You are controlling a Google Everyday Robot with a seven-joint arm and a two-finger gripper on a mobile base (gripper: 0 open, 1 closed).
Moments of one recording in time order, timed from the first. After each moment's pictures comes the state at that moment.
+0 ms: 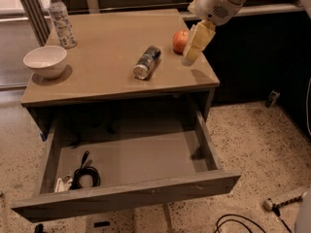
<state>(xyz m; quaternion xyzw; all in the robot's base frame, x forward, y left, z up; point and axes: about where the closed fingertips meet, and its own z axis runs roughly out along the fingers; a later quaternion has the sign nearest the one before) 0.649 -0.097 0.964 -0.64 0.71 0.05 0.29</state>
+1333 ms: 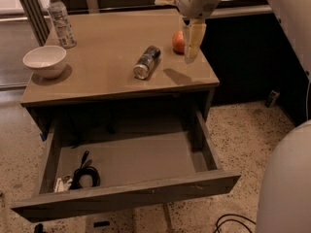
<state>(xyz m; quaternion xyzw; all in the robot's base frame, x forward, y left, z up) 0.662 -0.060 0.965 -0.83 0.49 -0.02 0.27</state>
